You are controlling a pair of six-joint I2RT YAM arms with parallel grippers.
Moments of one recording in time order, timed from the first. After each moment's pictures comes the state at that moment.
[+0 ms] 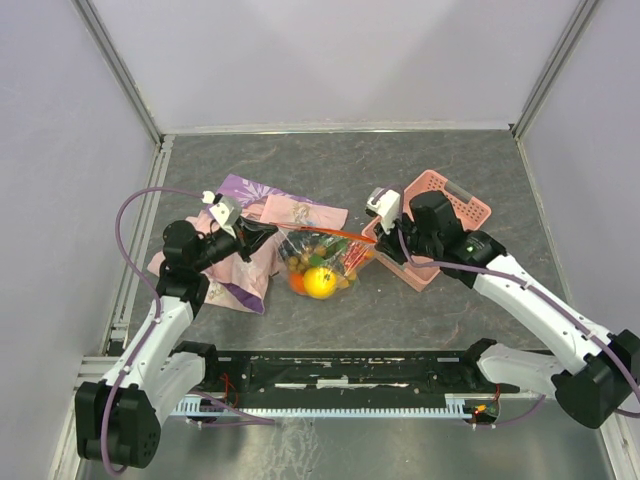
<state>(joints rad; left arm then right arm) -0.12 0.88 0.48 0.37 0.81 -0.06 0.63 1.12 0.98 -0.50 -0.21 -0.25</state>
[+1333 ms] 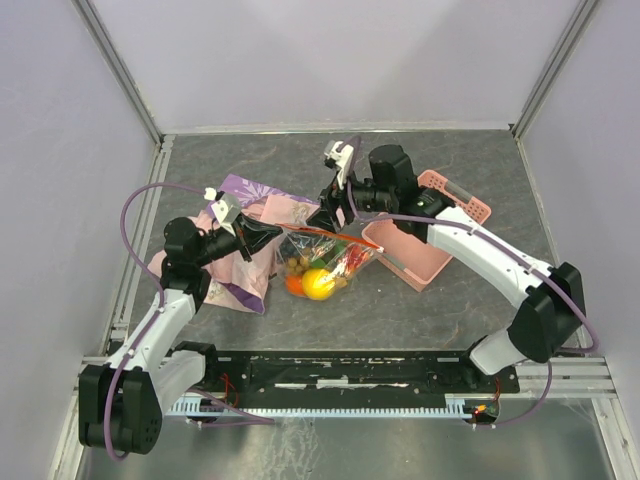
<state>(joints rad) -0.11 0.96 0.48 0.50 0.95 -0.15 0.67 1.50 1.32 -0.19 -0.55 -0.06</state>
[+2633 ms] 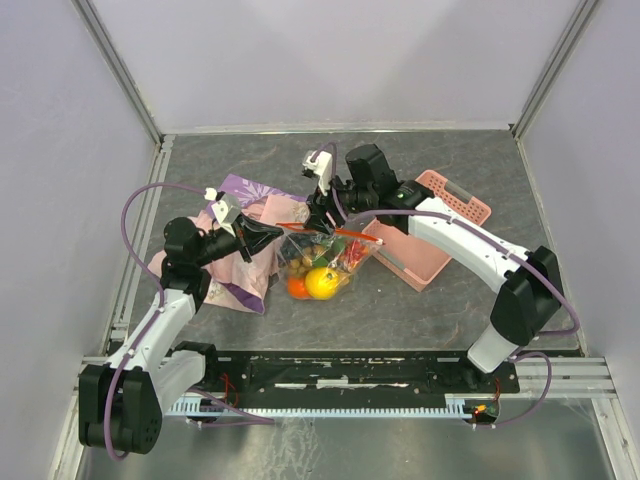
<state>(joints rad) -0.11 0.96 0.48 0.51 0.98 -0.16 0.72 1.64 1.46 -0.36 -0.49 -0.20</state>
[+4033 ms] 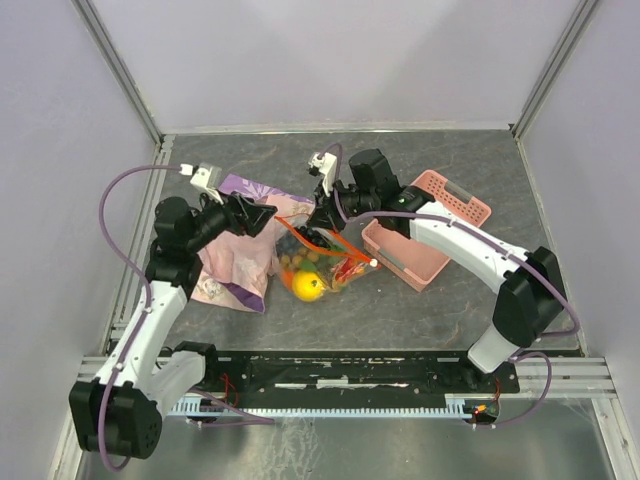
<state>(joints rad) -0.11 0.94 0.69 0.16 0.60 -0.33 0.71 1.63 1.39 -0.29 -0.55 -0.08</state>
